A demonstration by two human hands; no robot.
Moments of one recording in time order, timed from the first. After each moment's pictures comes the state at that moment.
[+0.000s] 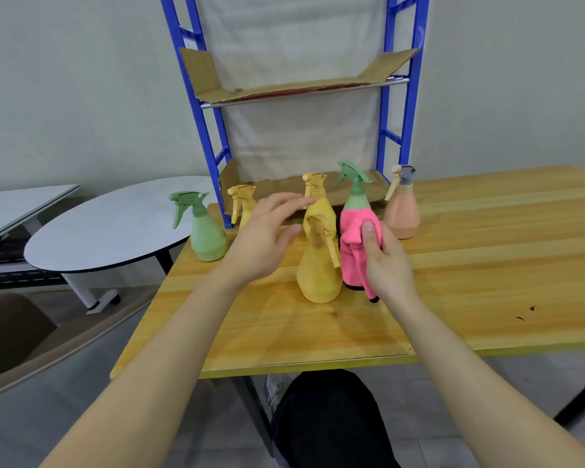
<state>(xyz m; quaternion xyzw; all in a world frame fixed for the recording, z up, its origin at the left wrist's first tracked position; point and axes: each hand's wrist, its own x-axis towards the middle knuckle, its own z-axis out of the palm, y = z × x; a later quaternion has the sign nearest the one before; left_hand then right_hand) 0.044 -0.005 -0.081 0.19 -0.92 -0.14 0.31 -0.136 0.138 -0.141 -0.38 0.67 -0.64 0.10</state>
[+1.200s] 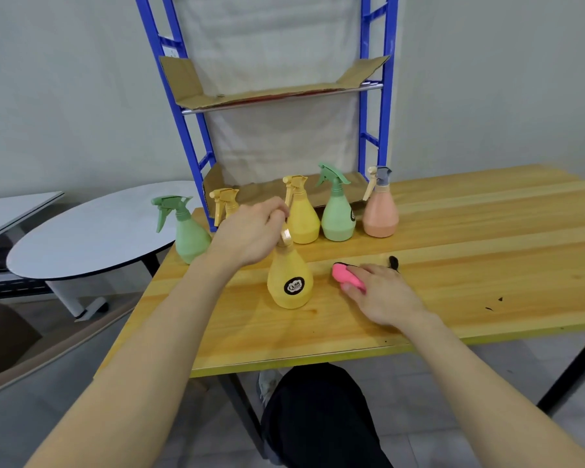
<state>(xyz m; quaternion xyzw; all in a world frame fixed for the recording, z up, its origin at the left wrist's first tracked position) 0.025 0.021 -0.048 0.35 -0.90 -0.15 0.20 -0.191 0.164 -0.201 -0.51 0.85 -0.13 0.05</state>
